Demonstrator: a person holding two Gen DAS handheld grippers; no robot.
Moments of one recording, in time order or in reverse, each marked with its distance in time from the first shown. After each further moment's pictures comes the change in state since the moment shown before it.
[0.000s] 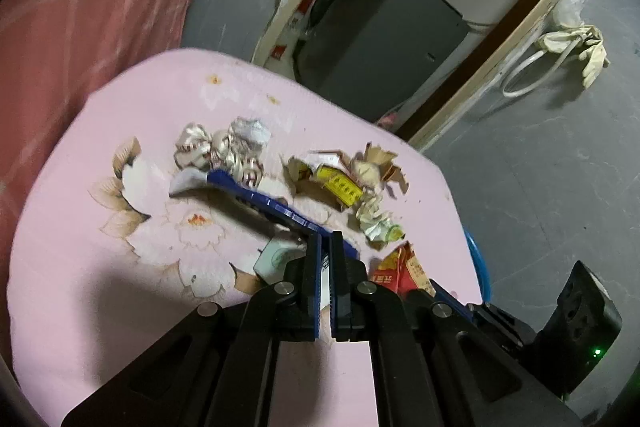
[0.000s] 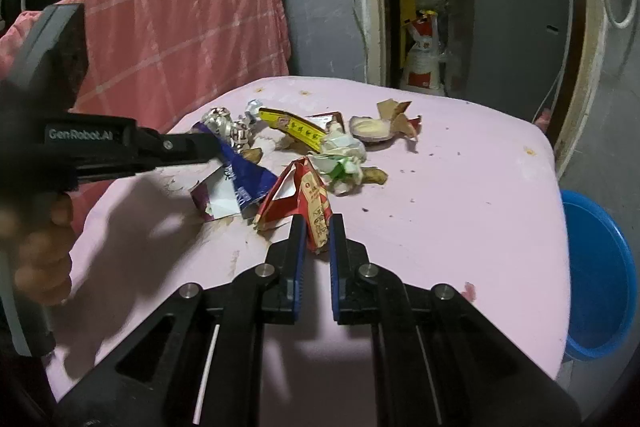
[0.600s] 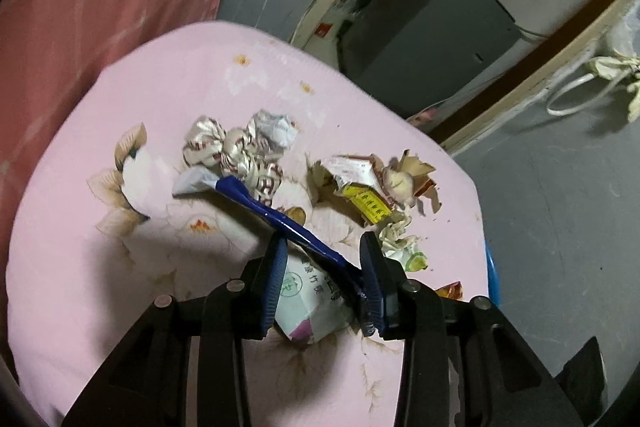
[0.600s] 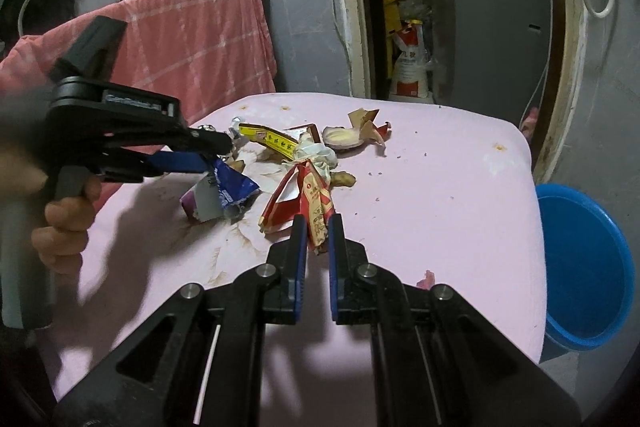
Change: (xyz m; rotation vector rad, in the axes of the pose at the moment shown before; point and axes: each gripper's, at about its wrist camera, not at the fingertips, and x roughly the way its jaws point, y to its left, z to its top) left arm 0.031 0.005 0.022 -0.158 0.103 0.121; right arm -0.016 -0.016 -0.008 0.046 -0.058 -0.009
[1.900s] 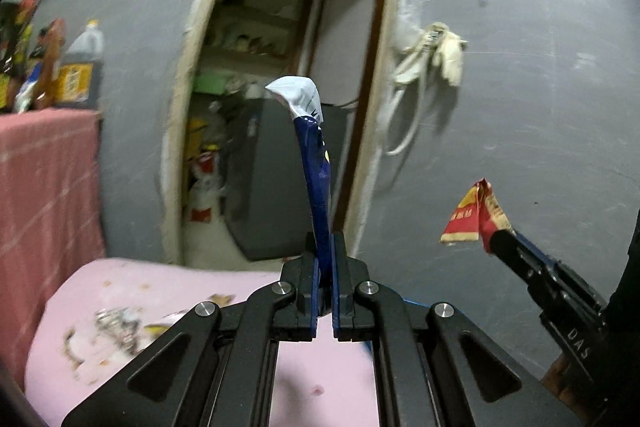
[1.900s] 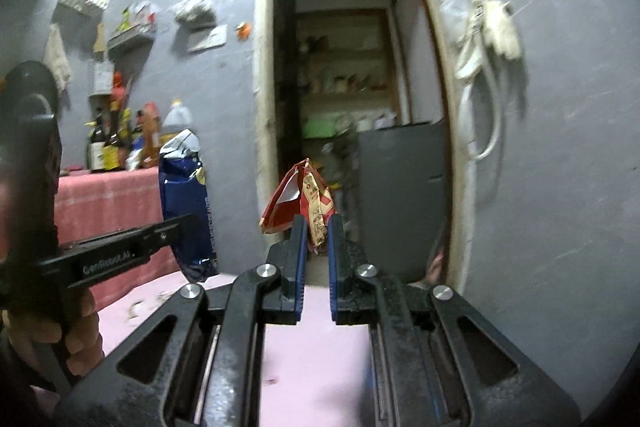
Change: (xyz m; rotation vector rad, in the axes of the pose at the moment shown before) left arm -0.097 -0.190 -0.099 0.625 -0.603 -0.266; right arm -0.190 -0.047 0.017 0.015 -0.630 -0.300
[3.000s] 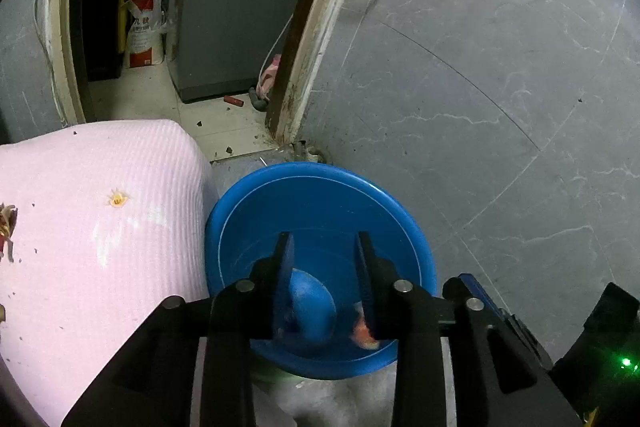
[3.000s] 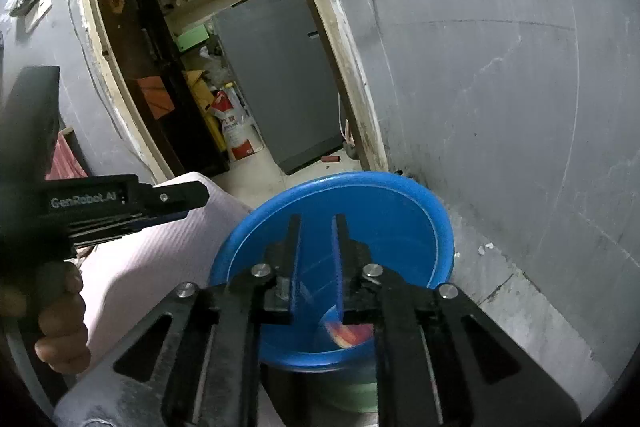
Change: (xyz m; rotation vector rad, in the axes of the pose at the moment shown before) left arm 0.266 -0.060 -0.114 -0.110 0.635 -0.094; right arm 0.063 -0.187 -0.133 0.364 0.430 -0.249
